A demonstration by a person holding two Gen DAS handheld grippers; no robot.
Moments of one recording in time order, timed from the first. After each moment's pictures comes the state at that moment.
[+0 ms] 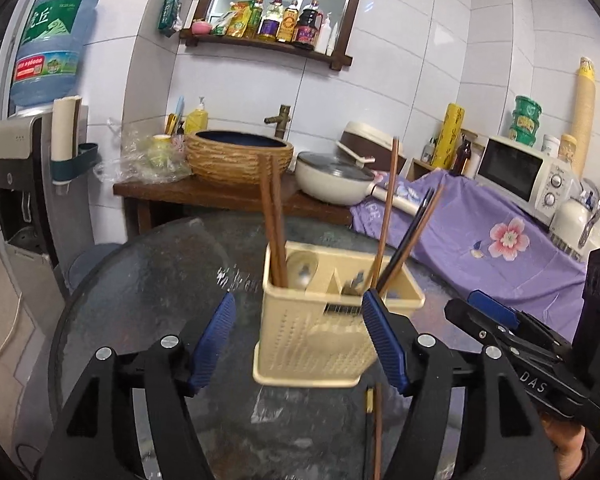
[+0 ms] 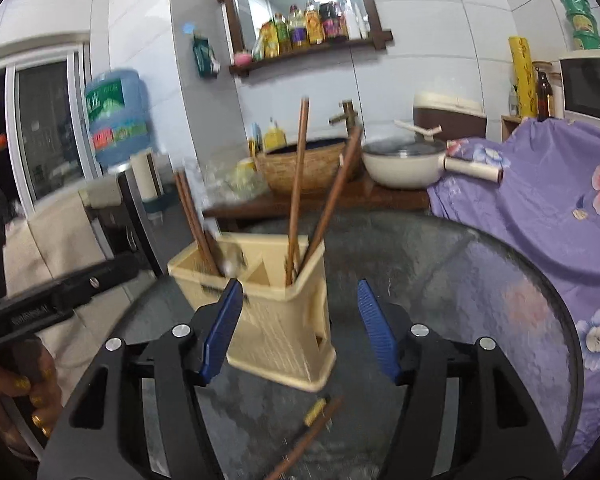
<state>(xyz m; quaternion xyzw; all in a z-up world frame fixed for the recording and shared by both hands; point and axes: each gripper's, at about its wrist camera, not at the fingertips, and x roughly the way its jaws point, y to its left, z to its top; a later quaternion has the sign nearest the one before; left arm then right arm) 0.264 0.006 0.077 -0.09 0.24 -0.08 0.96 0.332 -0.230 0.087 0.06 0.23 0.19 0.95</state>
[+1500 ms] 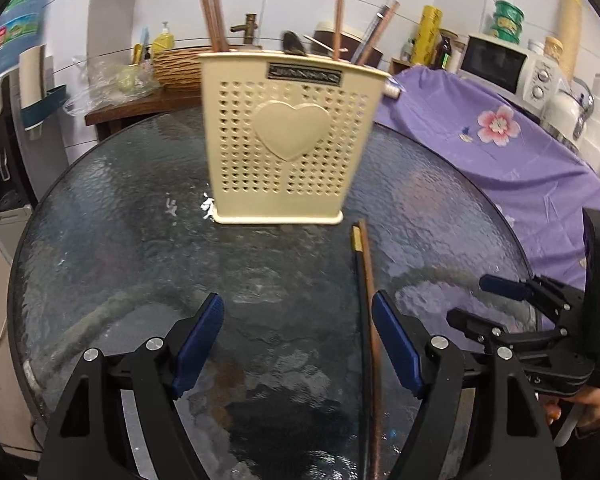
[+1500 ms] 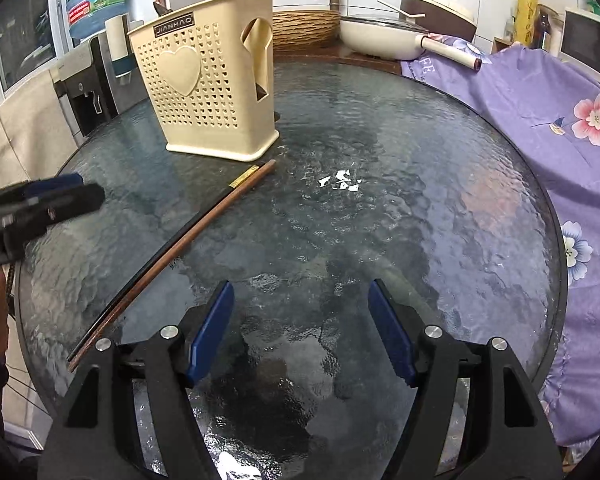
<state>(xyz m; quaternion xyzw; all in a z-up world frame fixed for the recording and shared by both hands) 0.226 -0.052 -0.027 -0.02 0.37 -0.13 0.92 0.270 -0.263 -0.031 -0.03 0.41 0.14 0.90</state>
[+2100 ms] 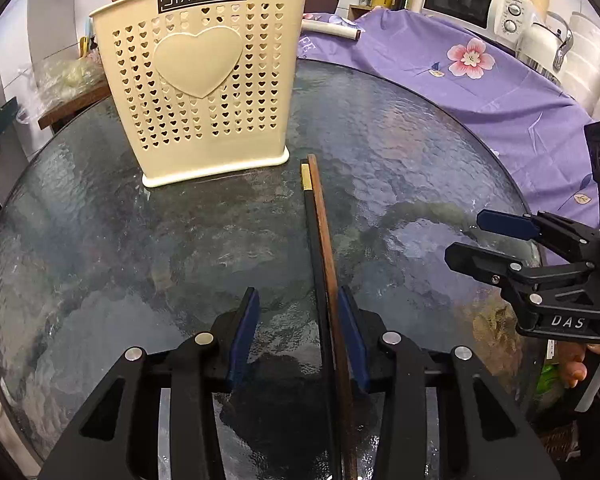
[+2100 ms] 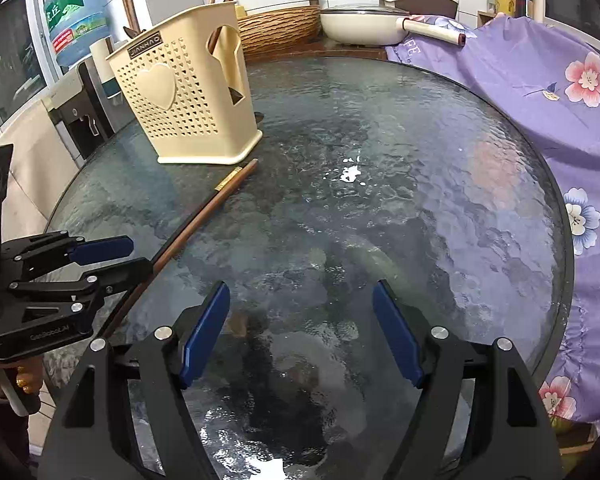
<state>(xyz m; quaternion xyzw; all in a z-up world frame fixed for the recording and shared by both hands) 0.234 -0.090 -0.062 0.05 0.43 -0.18 0.88 0.270 -0.282 -0.032 0.02 0.42 0.14 0.89</state>
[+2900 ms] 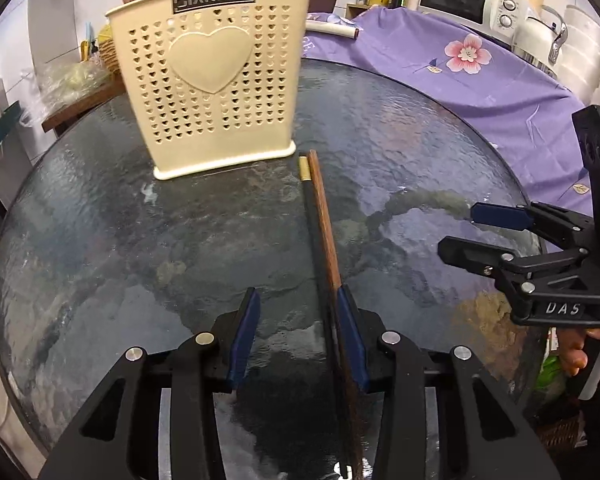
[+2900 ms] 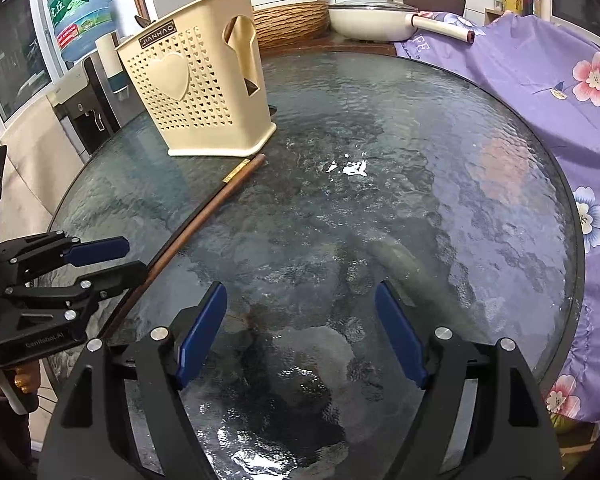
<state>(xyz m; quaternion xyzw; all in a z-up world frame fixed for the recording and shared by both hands) 0.224 -0.086 -0.062 0.05 0.44 -0.19 0.88 0.270 -0.270 -0.035 0.02 0.43 0.15 0.89</state>
